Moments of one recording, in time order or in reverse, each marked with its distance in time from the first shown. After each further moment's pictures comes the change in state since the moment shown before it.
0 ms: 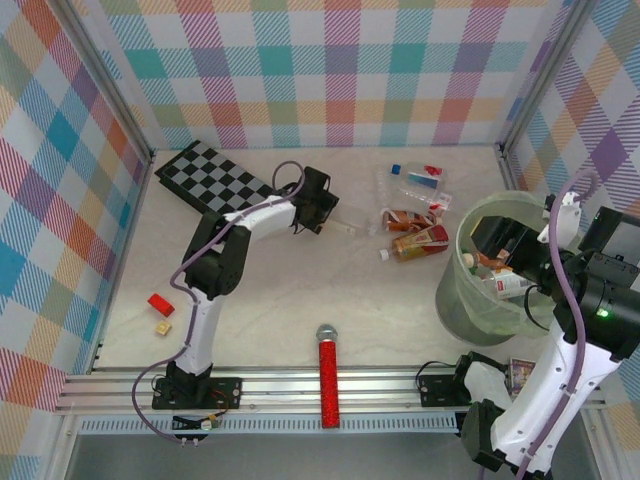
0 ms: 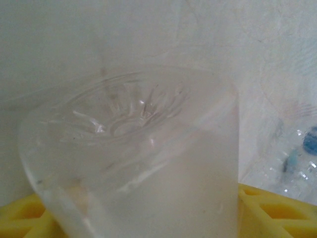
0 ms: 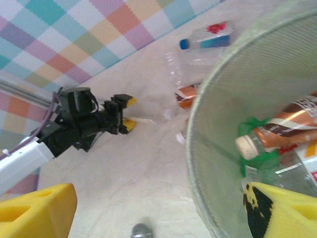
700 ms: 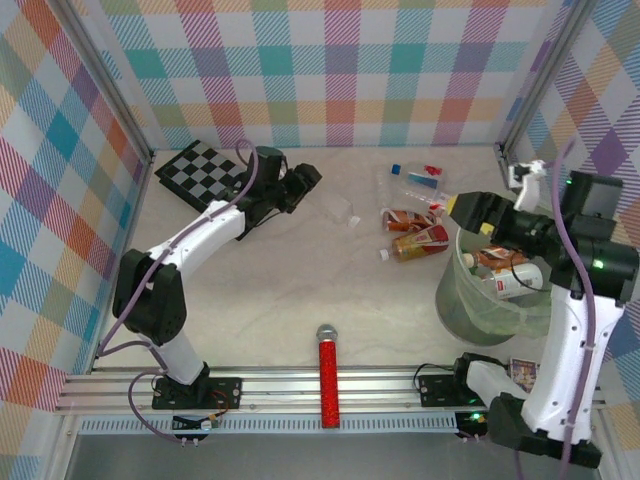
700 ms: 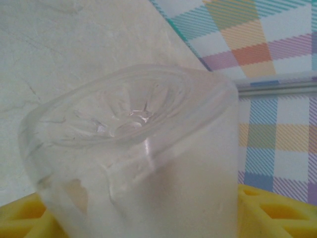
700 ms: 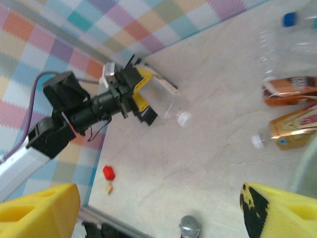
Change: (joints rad) left arm 0.084 -0.512 -0.274 0.079 0.188 0.357; right arm 0.283 0.109 -0.104 0.247 -0.181 0.115
